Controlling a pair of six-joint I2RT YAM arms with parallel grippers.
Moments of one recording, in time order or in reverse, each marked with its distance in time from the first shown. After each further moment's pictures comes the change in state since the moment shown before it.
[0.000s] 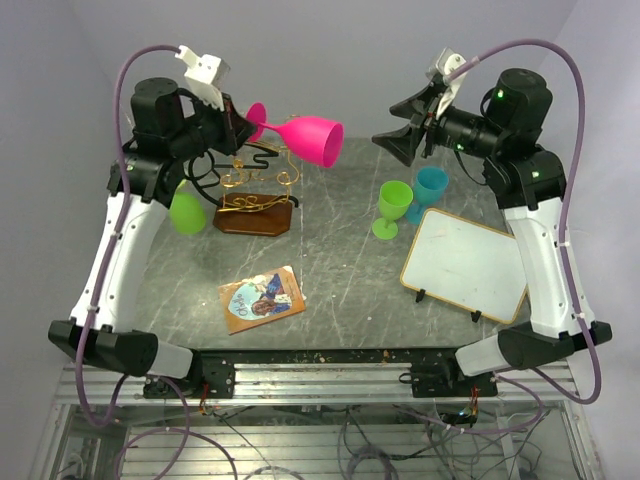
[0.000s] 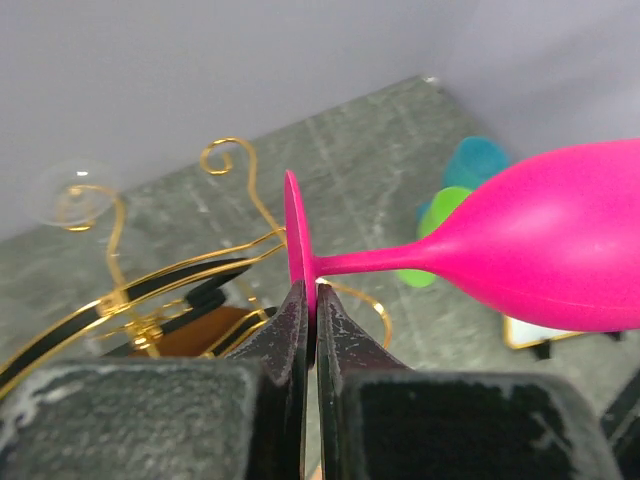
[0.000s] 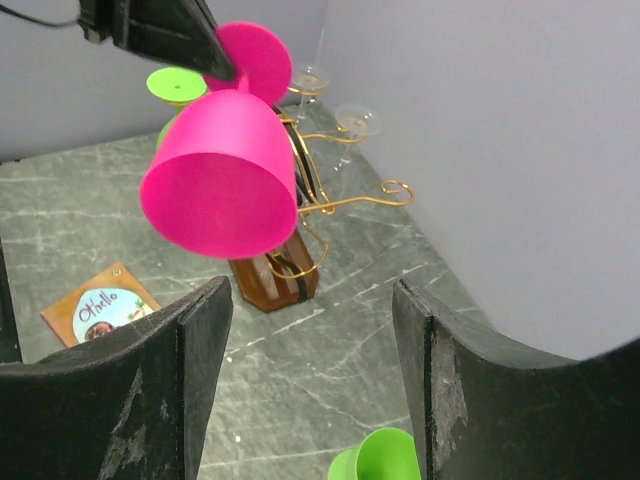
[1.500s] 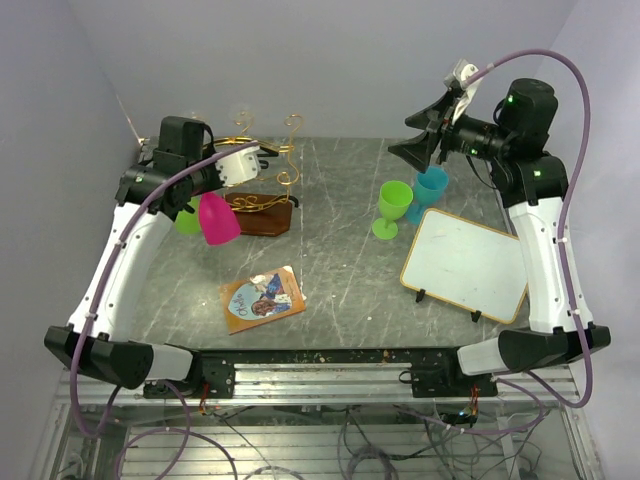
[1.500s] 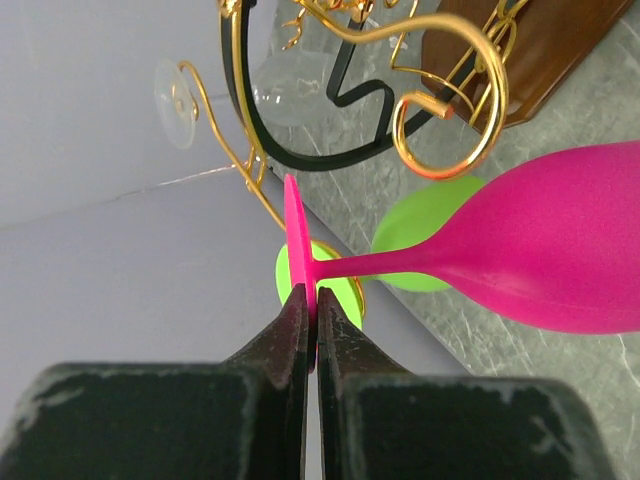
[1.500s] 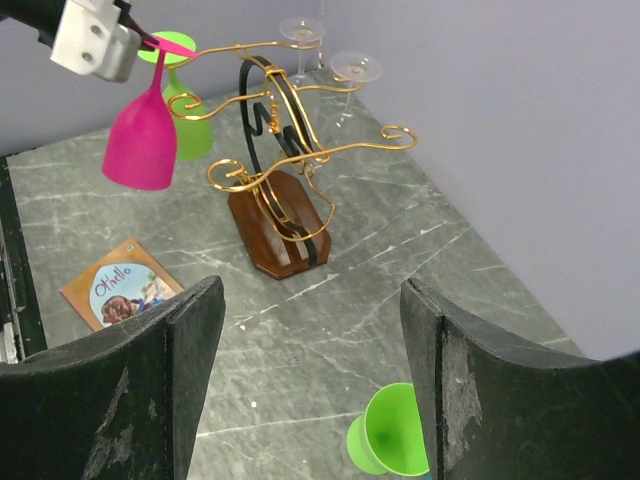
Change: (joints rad) left arm -0.042 -0.080 -0.103 -0.493 -0.615 1.244; right arm -0.171 -0.047 -0.172 0.049 -0.171 0.033
